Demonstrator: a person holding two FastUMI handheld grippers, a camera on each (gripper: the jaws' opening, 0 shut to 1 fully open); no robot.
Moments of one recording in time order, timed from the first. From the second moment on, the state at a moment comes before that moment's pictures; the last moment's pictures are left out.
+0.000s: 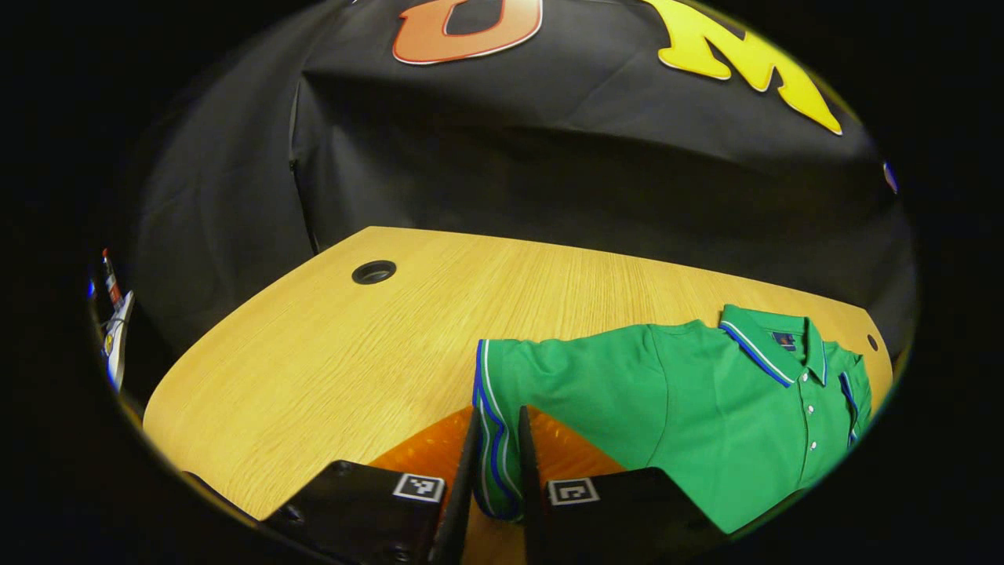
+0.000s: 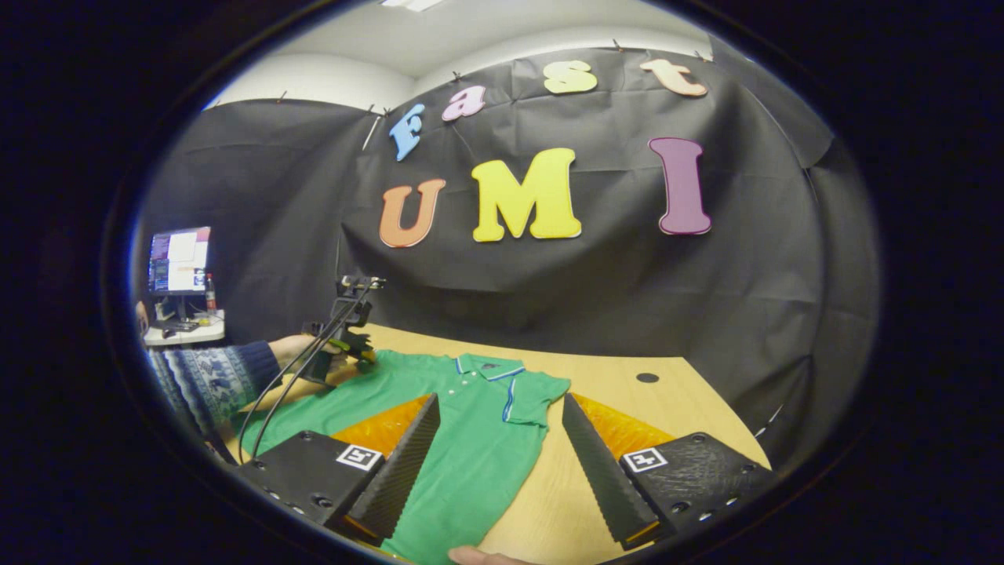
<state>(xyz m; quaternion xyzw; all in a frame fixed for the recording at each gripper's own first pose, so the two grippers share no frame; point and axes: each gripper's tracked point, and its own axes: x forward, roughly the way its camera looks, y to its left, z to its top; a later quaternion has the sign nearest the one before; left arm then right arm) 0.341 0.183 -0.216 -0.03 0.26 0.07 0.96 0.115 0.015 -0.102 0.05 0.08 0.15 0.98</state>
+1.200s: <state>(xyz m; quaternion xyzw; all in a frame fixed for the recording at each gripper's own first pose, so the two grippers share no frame) 0.337 0.024 -0.165 0.00 0.27 -0.04 0.96 0.125 -0.010 -0.147 0.11 0.12 0.12 0.98</state>
